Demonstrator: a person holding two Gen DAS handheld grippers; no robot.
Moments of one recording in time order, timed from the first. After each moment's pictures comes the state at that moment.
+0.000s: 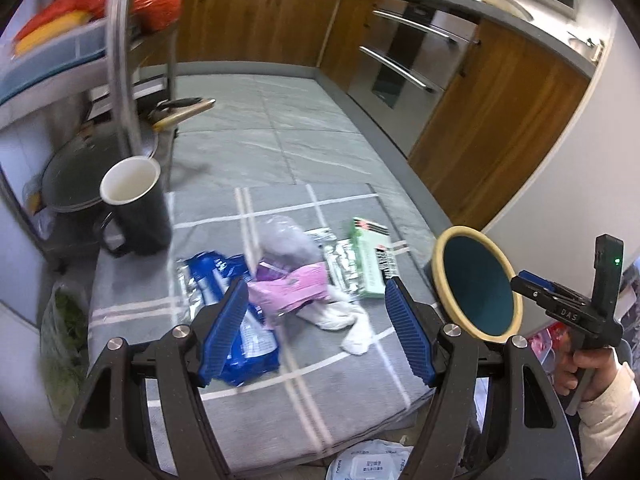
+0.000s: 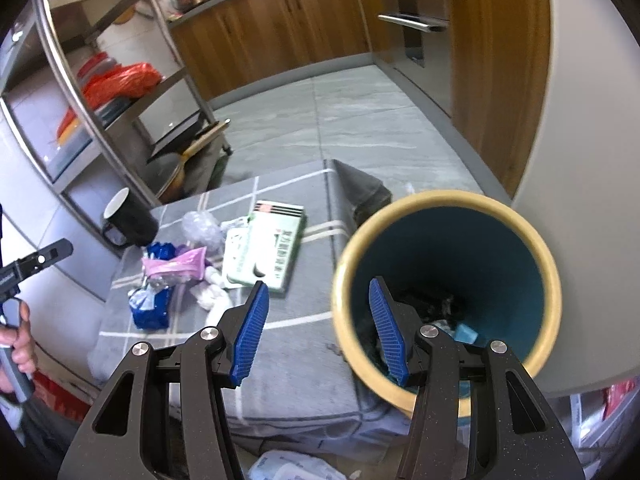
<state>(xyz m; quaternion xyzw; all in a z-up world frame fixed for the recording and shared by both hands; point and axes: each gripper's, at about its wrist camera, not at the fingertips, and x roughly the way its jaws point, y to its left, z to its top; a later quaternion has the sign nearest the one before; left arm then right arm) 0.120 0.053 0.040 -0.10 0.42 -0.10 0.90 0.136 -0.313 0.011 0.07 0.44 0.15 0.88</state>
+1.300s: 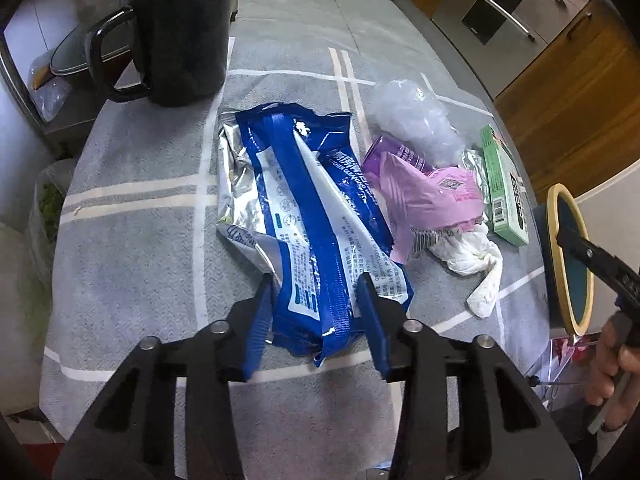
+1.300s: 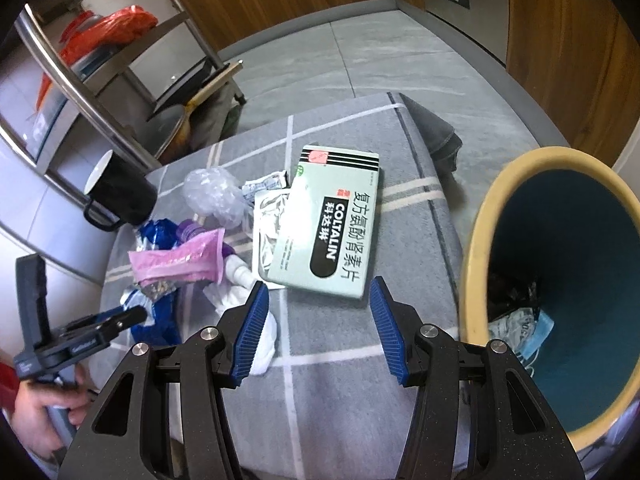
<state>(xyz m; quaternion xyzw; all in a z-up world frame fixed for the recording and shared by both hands) 0.151 0.103 -0.111 -0.14 0.56 -0.02 0.82 0.203 -0.214 -0.068 0.08 0.52 0.17 0.84</state>
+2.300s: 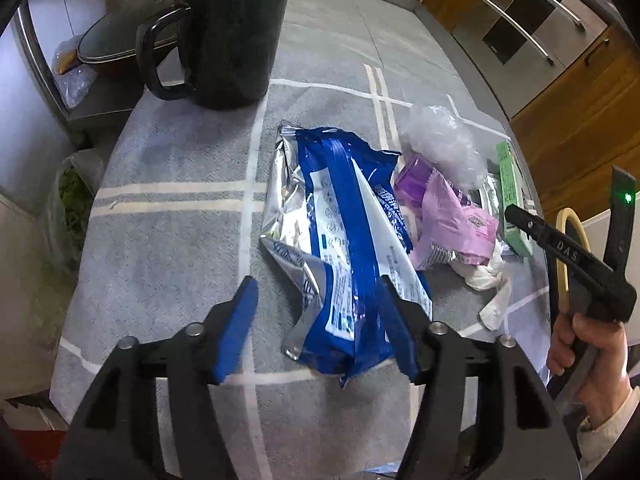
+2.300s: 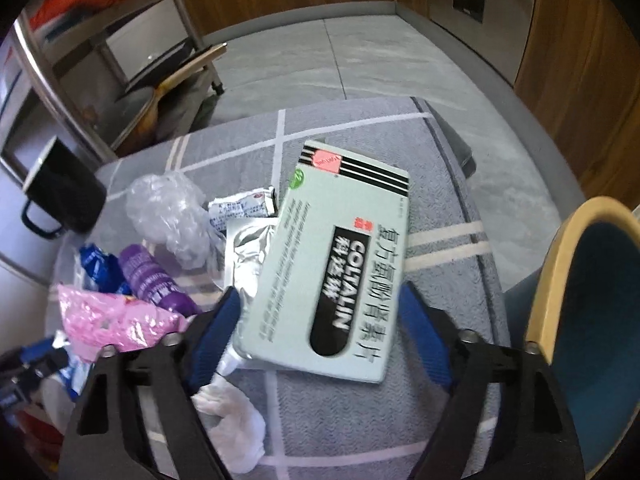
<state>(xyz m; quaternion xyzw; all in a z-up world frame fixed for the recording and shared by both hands) 0.149 0.126 -0.104 -0.16 0.55 0.01 0.82 0.249 -0.166 -0.107 0.01 0.51 0.13 0.85</state>
